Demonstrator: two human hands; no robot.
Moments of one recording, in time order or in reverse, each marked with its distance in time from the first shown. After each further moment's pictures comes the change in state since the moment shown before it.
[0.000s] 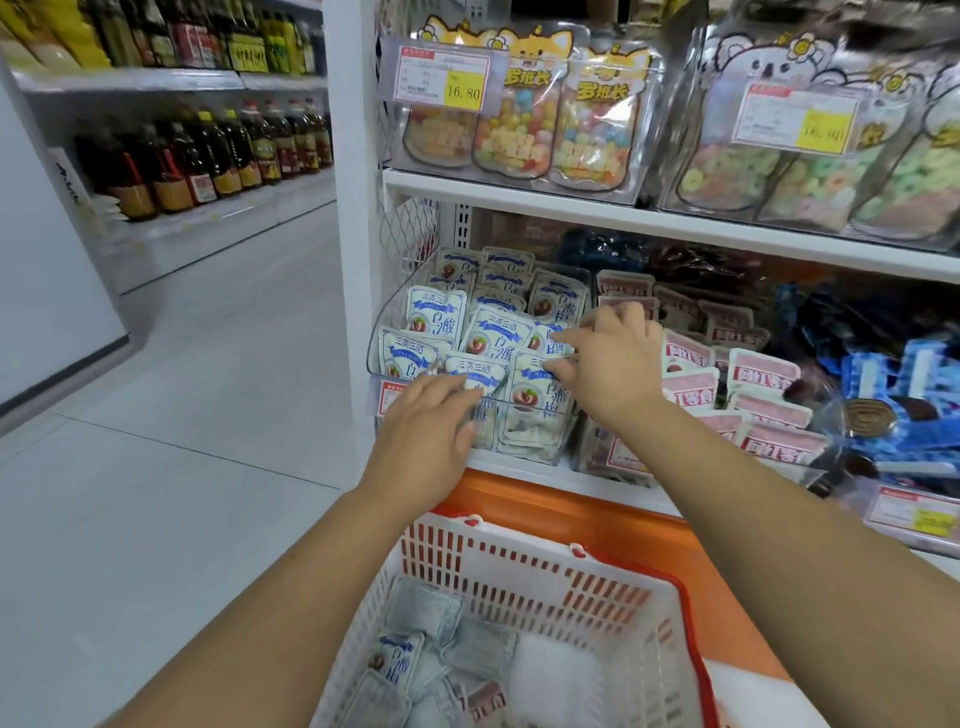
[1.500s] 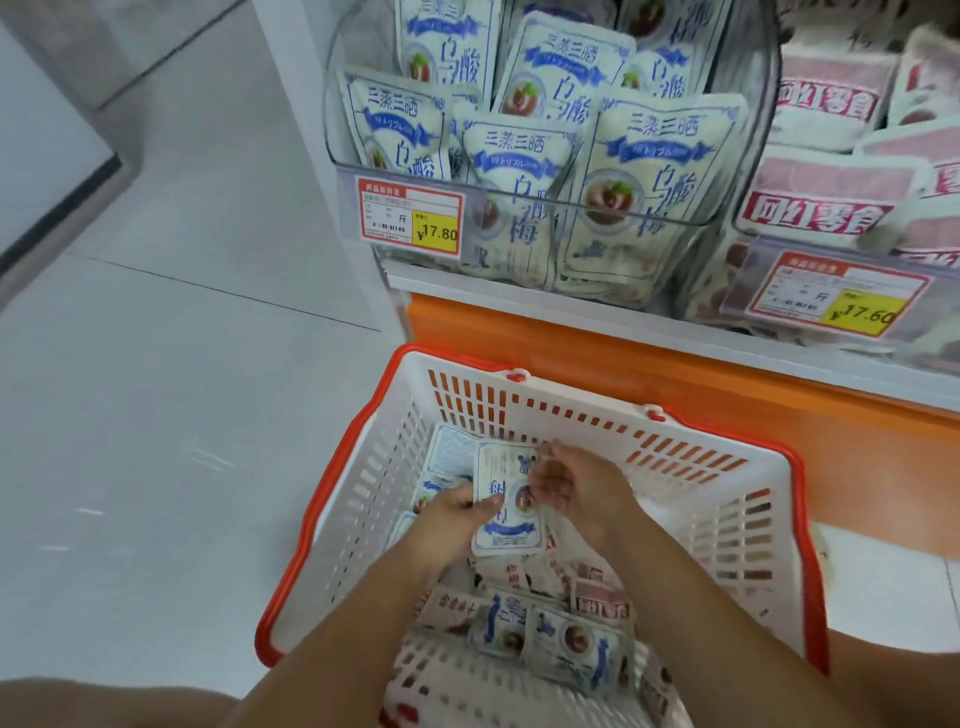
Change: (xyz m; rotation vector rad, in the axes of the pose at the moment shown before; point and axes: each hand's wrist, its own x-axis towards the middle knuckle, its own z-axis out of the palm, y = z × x) left_hand -0.168 -0.064 0.185 -0.958 -0.639 -1.024; right_hand -0.208 -0.060 0.221 1.623 -0.882 1.268
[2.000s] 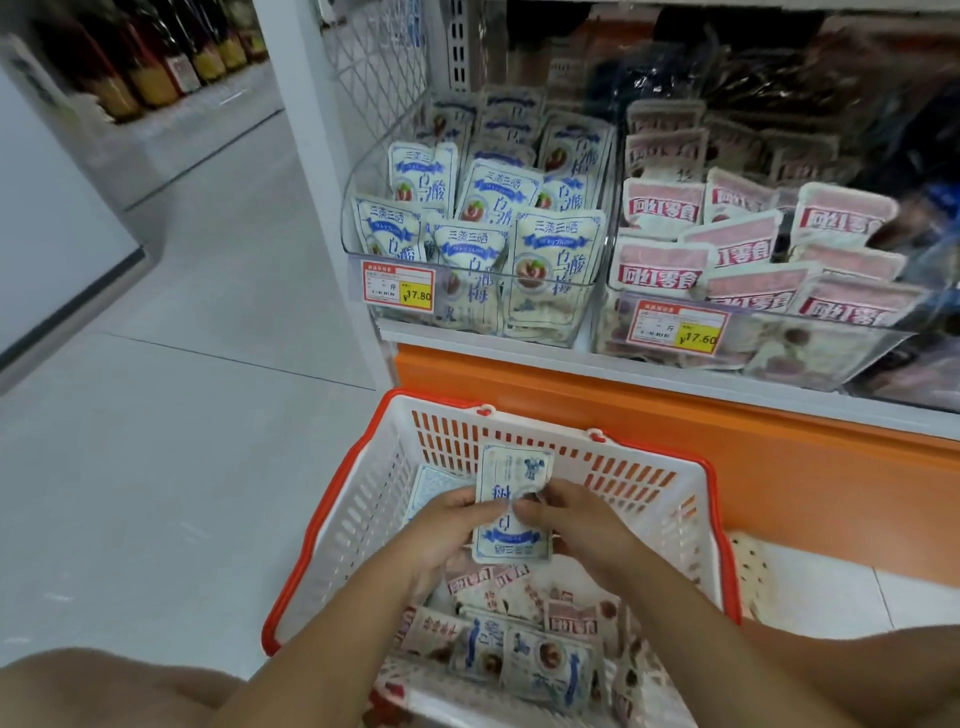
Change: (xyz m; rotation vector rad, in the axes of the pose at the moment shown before) left_hand -0.071 0.065 0.025 -0.178 -0.095 0.025; right_hand -0.097 -0.017 -0.020 -0.408 -0.206 -0.246
